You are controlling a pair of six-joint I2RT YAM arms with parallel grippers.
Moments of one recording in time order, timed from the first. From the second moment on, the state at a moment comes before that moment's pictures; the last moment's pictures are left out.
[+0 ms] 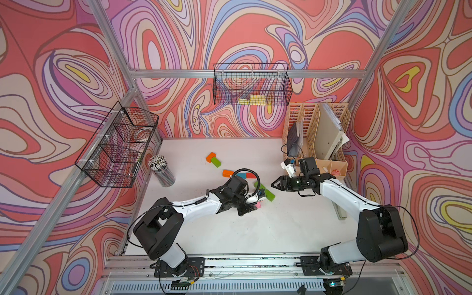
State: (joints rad) left arm -0.77 1.60 0.89 -0.16 0.38 0.49; right arm 0.22 1.46 0.93 -0.43 -0.64 0.25
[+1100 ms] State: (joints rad) left arm -0.77 1.84 1.04 -0.20 0.37 0.65; right arm 0.18 1.46 0.91 -0.40 -0.66 0.26
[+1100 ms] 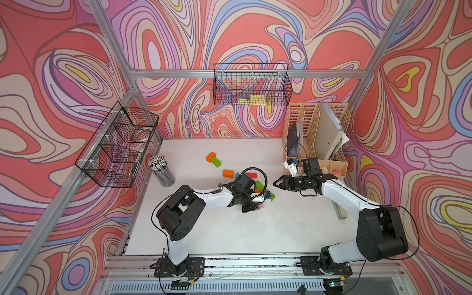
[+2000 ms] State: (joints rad) left arm -0.75 1.89 1.11 -0.28 0.32 0.69; right arm 0.17 1.46 0.91 -0.40 -0.67 0.26
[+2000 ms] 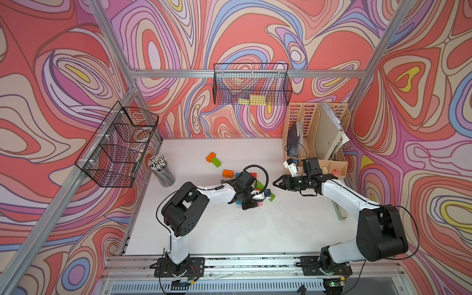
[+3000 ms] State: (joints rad) left arm -0.74 1.91 1.15 -0.31 0.30 0.70; right arm 0.17 1.46 0.91 -0.40 -0.68 0.26
